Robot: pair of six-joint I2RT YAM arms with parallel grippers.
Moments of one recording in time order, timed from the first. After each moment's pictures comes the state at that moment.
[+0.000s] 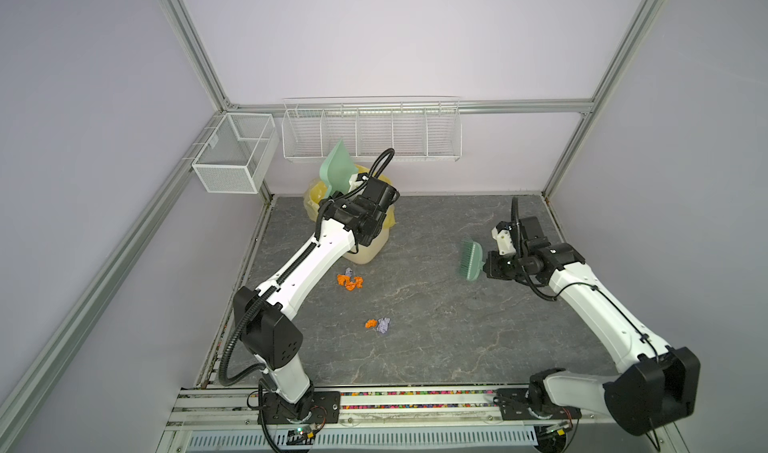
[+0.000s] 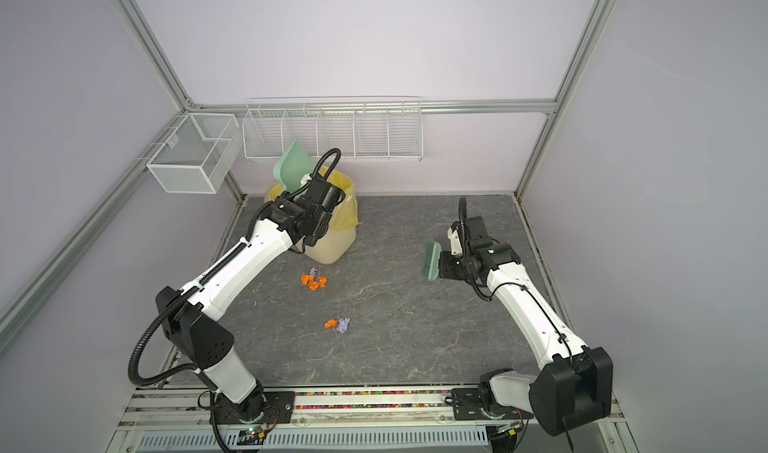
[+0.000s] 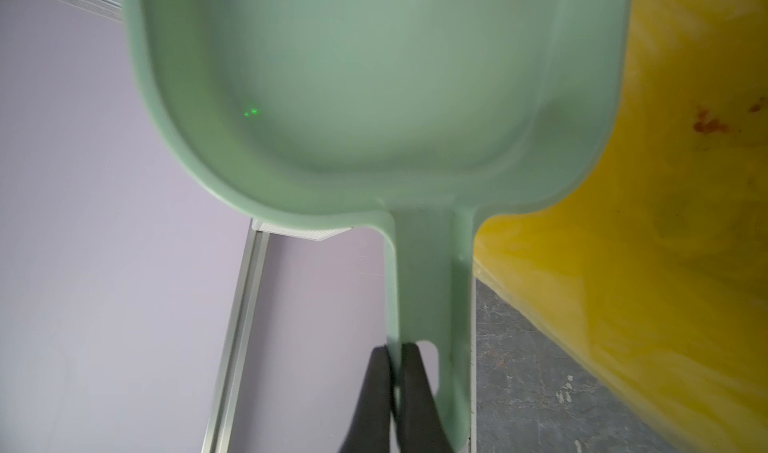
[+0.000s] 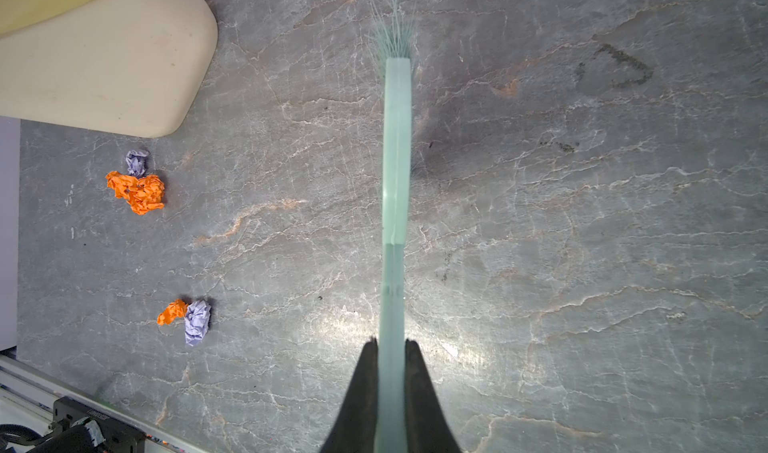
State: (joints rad) left arm -0.64 1.71 1.79 -1.03 -1.18 0.21; right arm 0.28 1.28 1.12 -0.87 -0.17 0.33
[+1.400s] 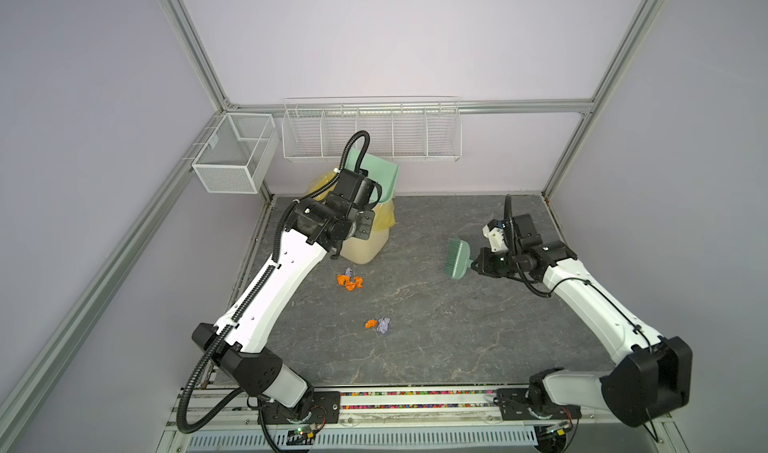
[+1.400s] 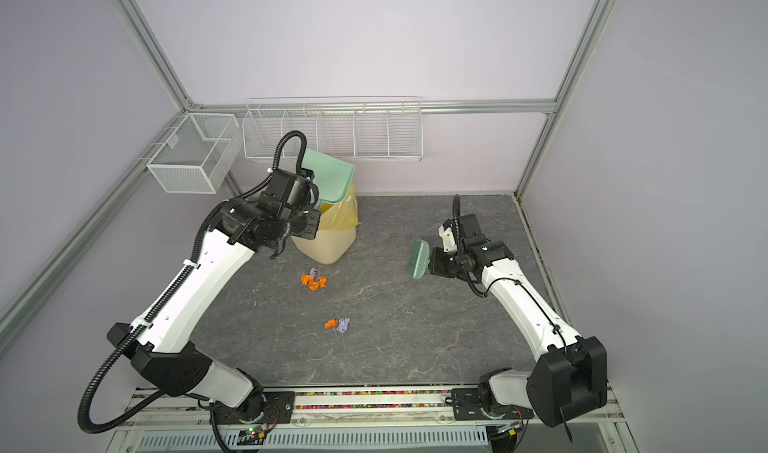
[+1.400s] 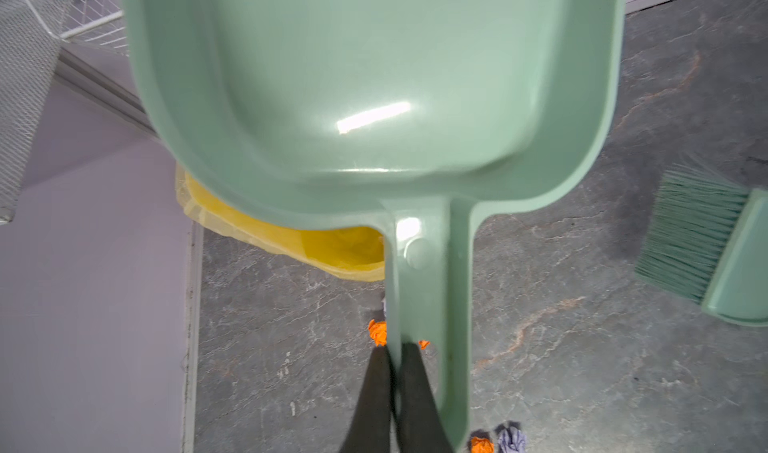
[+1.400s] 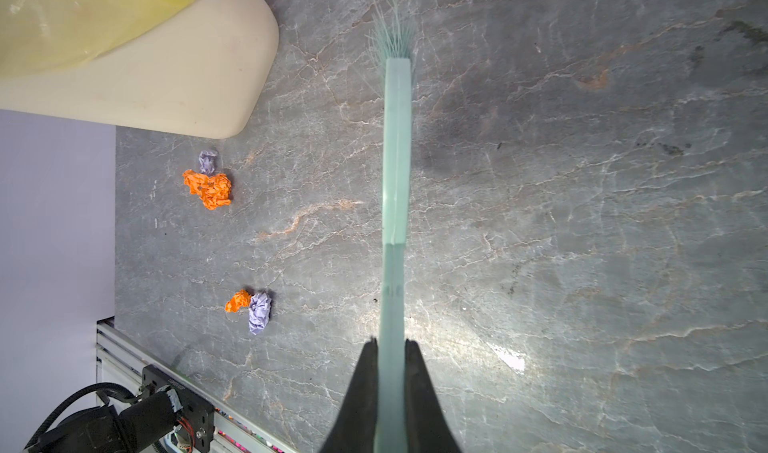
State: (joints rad) left arm -0.64 1.53 1.84 -1.14 -0.36 -0.17; right arm 0.32 1.33 1.13 -0.80 -0.30 0.41
